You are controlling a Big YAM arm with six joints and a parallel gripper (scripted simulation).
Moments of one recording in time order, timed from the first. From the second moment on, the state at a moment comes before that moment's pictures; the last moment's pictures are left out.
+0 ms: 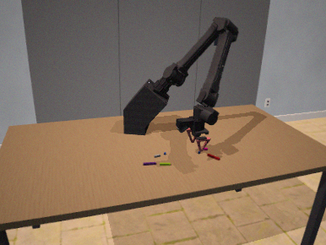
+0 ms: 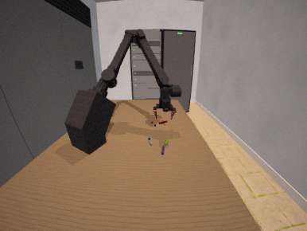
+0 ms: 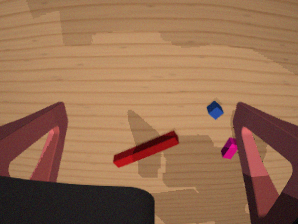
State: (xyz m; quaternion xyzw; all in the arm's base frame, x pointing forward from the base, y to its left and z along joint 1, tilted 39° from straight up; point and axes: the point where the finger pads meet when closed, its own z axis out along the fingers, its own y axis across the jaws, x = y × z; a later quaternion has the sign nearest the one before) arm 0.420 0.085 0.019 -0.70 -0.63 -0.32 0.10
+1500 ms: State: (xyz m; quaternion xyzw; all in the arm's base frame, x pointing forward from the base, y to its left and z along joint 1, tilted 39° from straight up) arm 0.390 0.115 0.025 -0.53 -0.78 -0.33 0.03
